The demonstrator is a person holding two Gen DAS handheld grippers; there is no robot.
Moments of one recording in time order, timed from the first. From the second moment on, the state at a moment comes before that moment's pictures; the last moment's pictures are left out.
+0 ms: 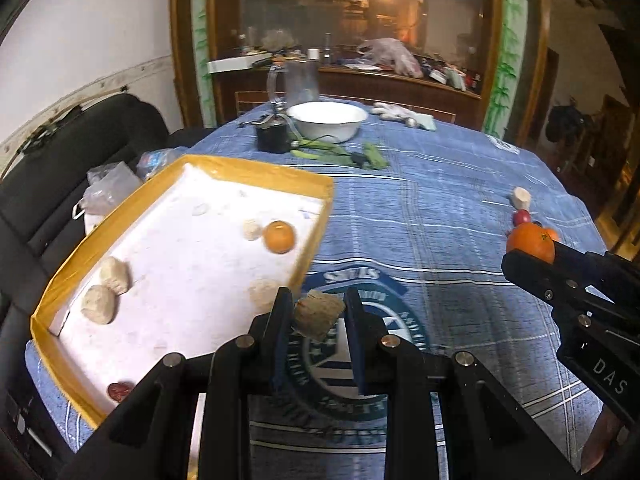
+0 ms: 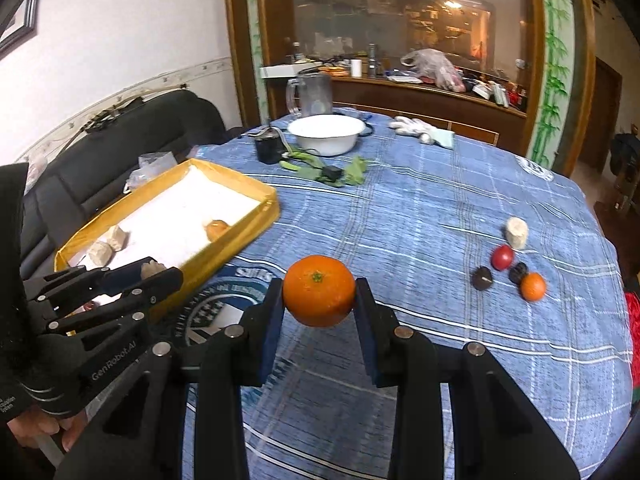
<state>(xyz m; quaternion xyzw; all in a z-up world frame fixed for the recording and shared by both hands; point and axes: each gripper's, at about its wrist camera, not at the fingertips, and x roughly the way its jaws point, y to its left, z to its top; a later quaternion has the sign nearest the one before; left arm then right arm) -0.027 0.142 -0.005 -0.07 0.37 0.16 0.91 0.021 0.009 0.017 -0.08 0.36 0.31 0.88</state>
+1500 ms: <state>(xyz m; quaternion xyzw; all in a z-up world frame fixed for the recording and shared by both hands) -0.056 0.261 -0.026 -0.14 0.38 0.29 0.87 0.048 0.160 -0.006 -0.14 0.38 0.40 0.83</state>
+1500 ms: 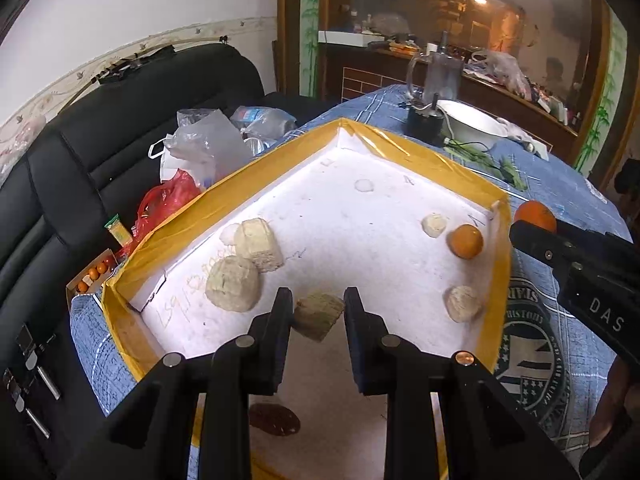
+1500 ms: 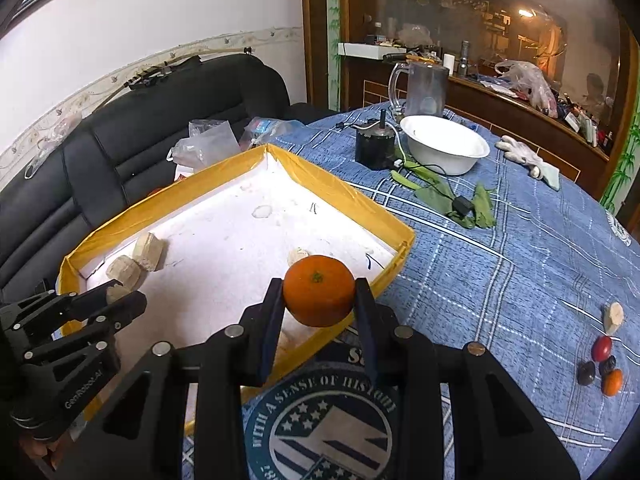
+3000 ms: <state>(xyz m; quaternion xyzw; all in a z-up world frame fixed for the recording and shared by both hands) -0.012 0.169 0.006 -0.14 0.33 0.23 0.91 0.094 -0.096 -0.018 -0.07 0.39 0.18 0.90</state>
